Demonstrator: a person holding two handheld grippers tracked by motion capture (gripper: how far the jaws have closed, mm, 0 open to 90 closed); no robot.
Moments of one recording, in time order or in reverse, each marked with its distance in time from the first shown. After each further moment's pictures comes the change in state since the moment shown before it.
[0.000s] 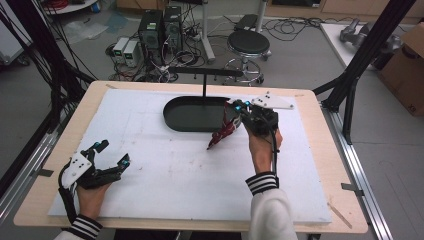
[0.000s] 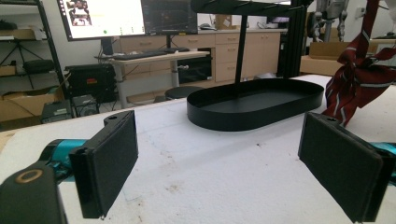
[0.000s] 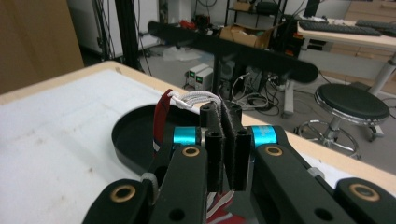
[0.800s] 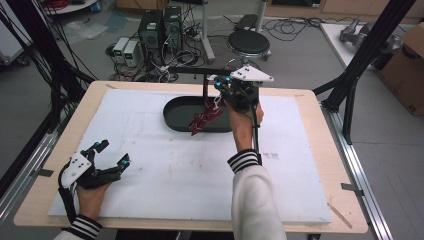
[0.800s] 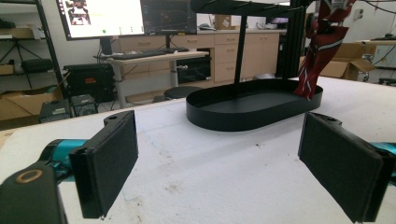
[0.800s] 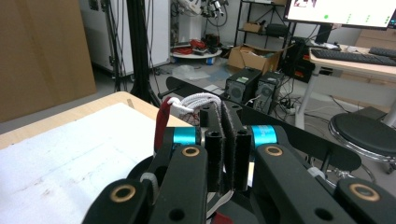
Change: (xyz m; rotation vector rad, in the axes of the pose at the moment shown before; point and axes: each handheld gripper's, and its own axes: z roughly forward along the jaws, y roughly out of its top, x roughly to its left) left arm 0.001 0.000 0.000 0.001 -0.004 -0.007; right arm 0.019 0.056 0.044 -0.054 0.034 -0.025
